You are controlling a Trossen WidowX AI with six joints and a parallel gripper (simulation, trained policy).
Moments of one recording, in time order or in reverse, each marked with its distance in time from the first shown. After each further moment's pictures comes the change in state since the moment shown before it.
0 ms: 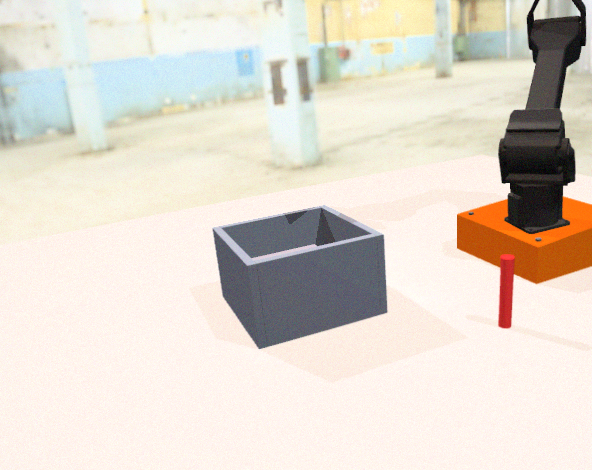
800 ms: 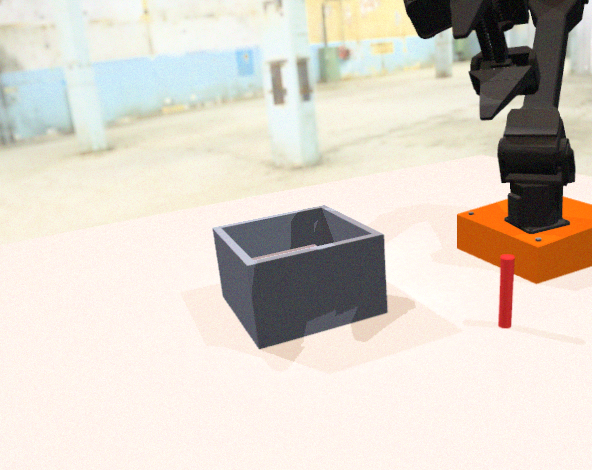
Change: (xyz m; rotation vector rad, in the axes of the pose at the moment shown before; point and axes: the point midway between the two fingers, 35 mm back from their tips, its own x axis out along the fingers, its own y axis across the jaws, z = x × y) arm 0.030 -0.219 0.041 0.065 -0.172 -0.819
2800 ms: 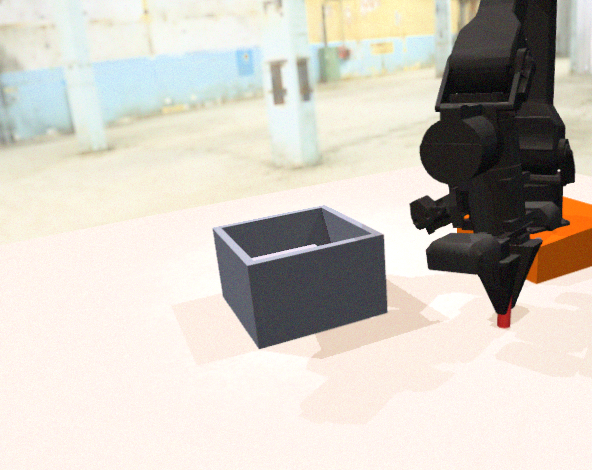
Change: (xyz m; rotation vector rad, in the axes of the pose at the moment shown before) arm 0.106 -0.219 0.003 0.255 -0.021 -0.813
